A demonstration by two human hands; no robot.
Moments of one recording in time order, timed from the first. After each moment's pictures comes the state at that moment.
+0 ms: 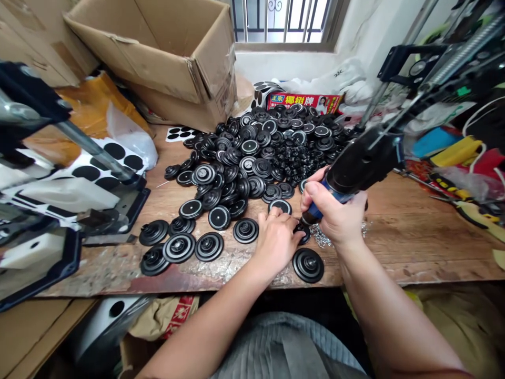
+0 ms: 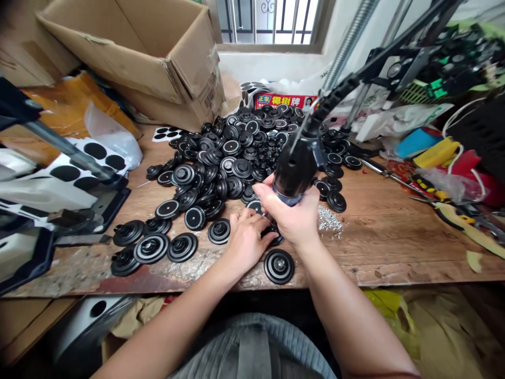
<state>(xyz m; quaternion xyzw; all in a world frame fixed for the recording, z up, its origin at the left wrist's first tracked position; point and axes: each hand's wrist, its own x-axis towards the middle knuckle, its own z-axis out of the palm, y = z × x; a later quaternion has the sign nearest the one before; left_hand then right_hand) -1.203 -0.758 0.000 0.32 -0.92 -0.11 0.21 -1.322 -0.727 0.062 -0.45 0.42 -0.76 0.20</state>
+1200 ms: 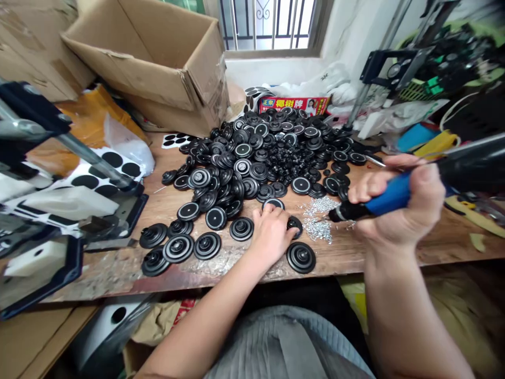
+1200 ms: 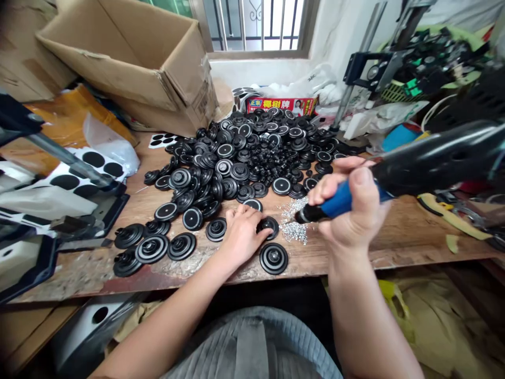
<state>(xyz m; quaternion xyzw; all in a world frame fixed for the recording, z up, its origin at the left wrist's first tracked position) -1.204 -0.753 0.014 0.31 -0.93 -0.09 0.18 -1.369 -0.678 0.080 -0.36 0.32 -0.86 0.14</state>
